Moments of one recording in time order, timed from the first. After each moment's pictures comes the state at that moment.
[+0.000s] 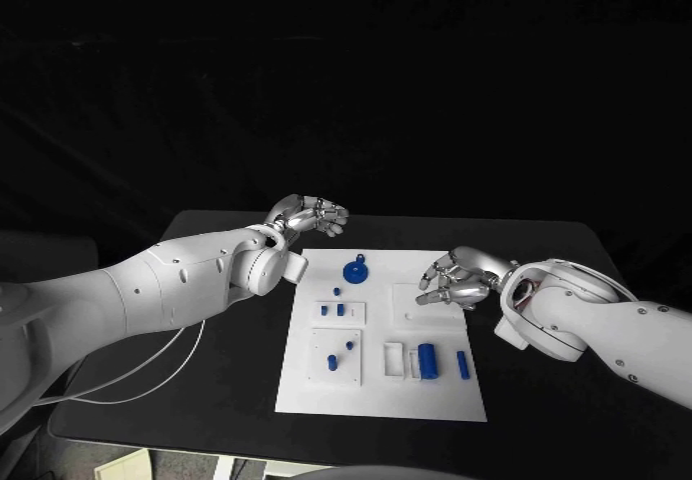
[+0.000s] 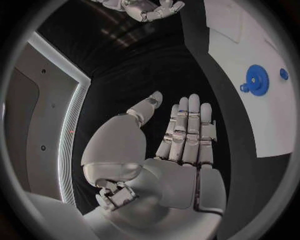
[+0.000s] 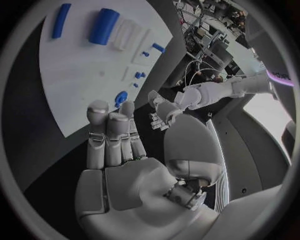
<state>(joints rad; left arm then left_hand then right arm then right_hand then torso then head) 1.17 -0.64 -0.09 1.11 -0.16 -0.26 0.35 1.06 -0.08 0.52 -0.25 0.05 0.84 0.17 0.36 0.46 1.19 0.13 0.08 0.12 0.96 0.09 0.55 0.44 0.04 0.58 -0.01 0.93 0.85 1.12 -0.79 -0.01 1.51 -1.16 -0.15 -0.17 0.95 -0.18 0.56 -0.20 0.06 0.90 0.12 0.31 0.47 1.11 0.01 0.98 0.81 1.29 -0.10 1.27 0.67 0.17 1.33 -0.08 0.85 1.31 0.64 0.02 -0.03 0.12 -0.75</state>
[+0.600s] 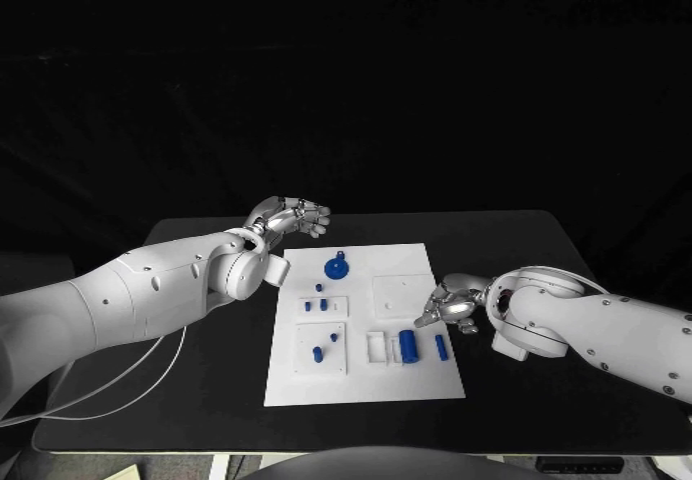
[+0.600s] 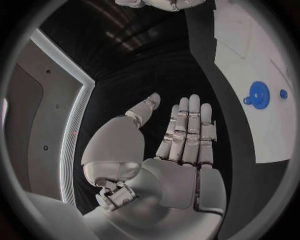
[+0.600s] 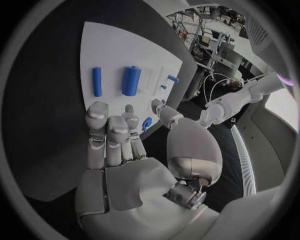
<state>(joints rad) 1.13 -0.66 -0.09 1.14 -0.16 -0.23 0.35 1.01 -0.08 0.51 -0.23 0.07 0.82 0.18 0.36 0.45 1.17 0.14 0.08 0.12 0.95 0.10 0.51 0.46 0.04 0.56 0.00 0.92 0.86 1.08 -0.80 -0.09 1.48 -1.11 0.01 -0.37 0.83 -0.16 0.60 -0.09 0.06 0.90 0.11 0.31 0.51 1.07 0.01 1.20 1.03 1.28 -0.11 1.34 0.78 0.17 1.34 -0.09 0.92 1.31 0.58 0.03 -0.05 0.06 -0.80</state>
